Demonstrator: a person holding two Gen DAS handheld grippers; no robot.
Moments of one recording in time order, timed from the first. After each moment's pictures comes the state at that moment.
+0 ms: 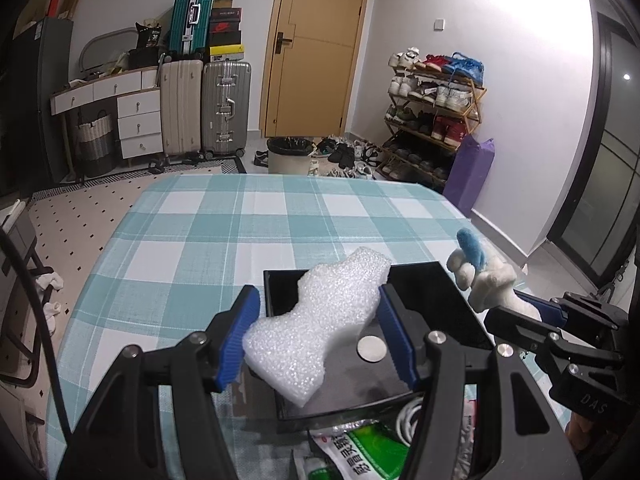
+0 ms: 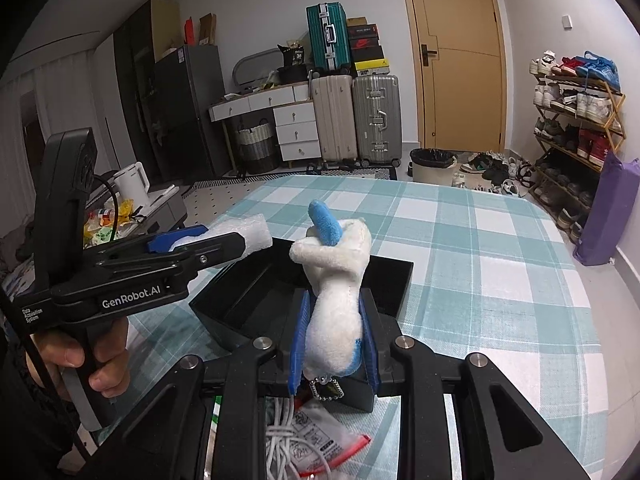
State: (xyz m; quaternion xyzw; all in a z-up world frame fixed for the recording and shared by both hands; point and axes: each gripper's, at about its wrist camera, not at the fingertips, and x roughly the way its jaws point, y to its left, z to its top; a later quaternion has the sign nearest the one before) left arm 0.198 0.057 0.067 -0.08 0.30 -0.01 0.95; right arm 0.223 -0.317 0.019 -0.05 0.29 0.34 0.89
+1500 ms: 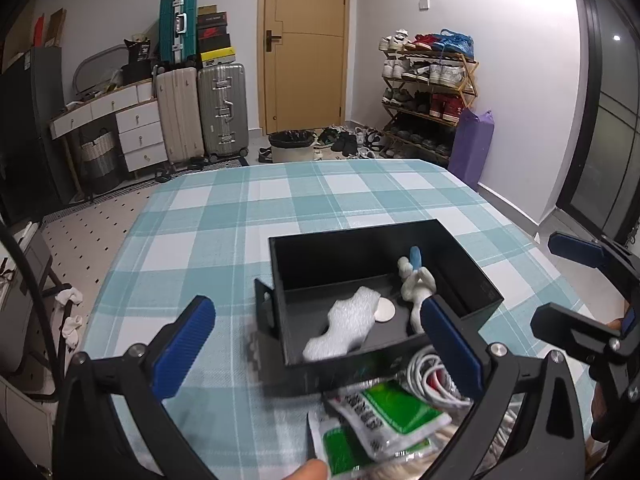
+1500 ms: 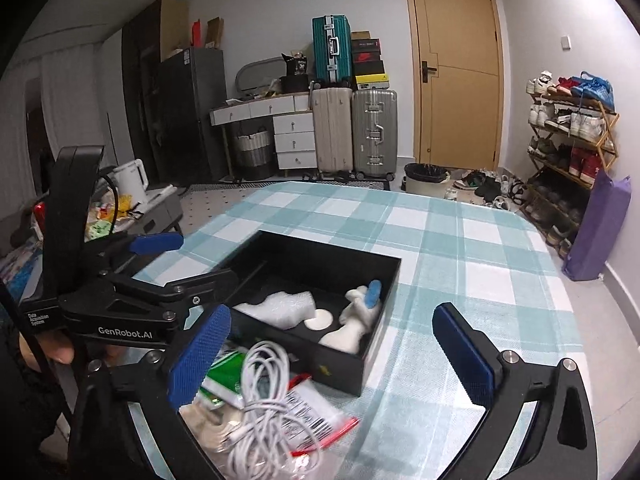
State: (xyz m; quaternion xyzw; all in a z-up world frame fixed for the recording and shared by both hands) left arm 0.166 0.048 0.061 -0.02 0.31 0.00 0.95; right arm 0.196 -0.337 0.019 -0.07 0.26 0.34 0.90
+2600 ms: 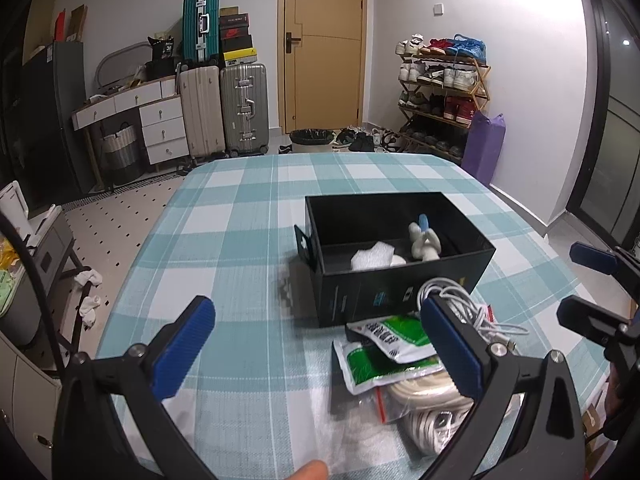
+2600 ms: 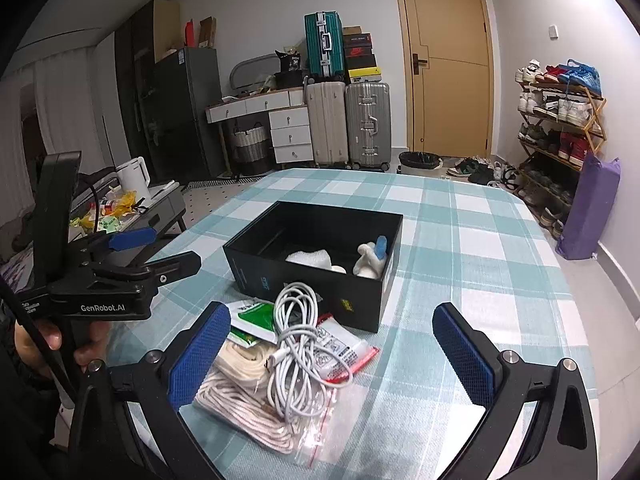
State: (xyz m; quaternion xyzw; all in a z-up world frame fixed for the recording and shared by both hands) left arm 0.097 0.056 0.053 -0.03 0.31 0.03 0.95; right arm 0.131 -0.358 0.009 -0.06 0.27 0.32 0.90
